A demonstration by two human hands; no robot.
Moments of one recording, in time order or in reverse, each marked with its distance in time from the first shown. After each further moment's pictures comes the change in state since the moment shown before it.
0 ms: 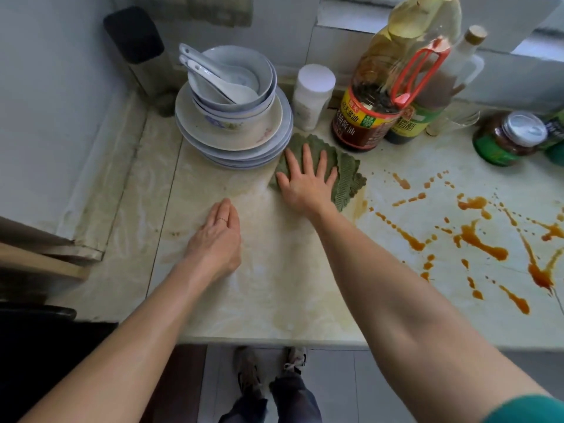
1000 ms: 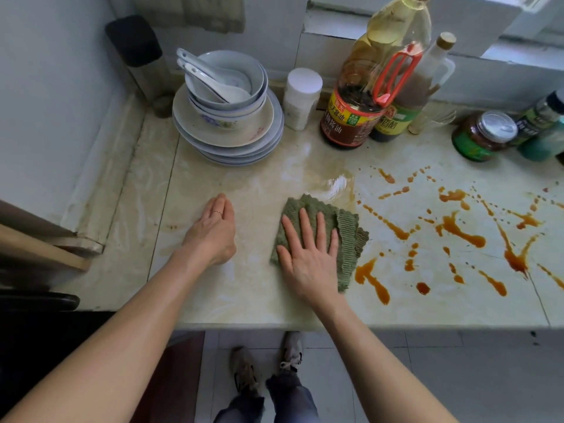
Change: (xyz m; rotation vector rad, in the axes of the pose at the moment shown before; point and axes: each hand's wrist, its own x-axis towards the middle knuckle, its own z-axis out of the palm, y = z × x) left_hand -0.010 0.003 -0.007 -0.033 -0.003 -0.001; right_hand -0.151 0.032 0.062 -0.172 0.191 -0.063
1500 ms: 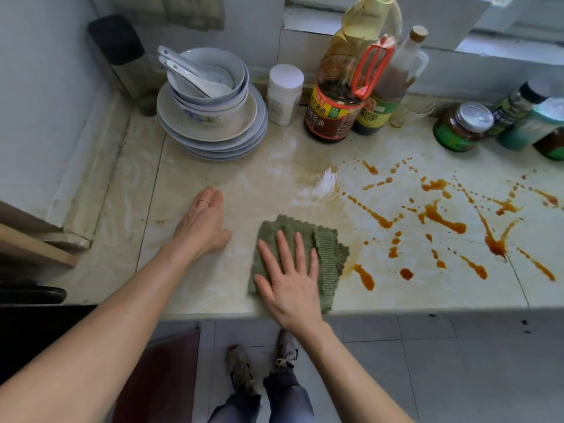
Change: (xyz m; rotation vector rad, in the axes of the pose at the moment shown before) left_hand 0.000 0.002 0.000 -0.120 0.090 0.038; right_hand -0.062 -0.012 0.004 0.081 0.019 -0.093
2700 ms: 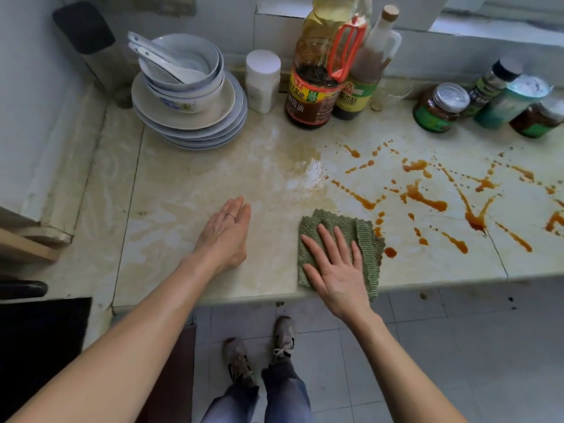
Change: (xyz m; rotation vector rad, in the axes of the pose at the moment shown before) left_hand -0.022 0.040 0.053 0.124 -0.010 0.217; right_hand -0.040 0.099 -0.015 -0.054 0.009 0.084
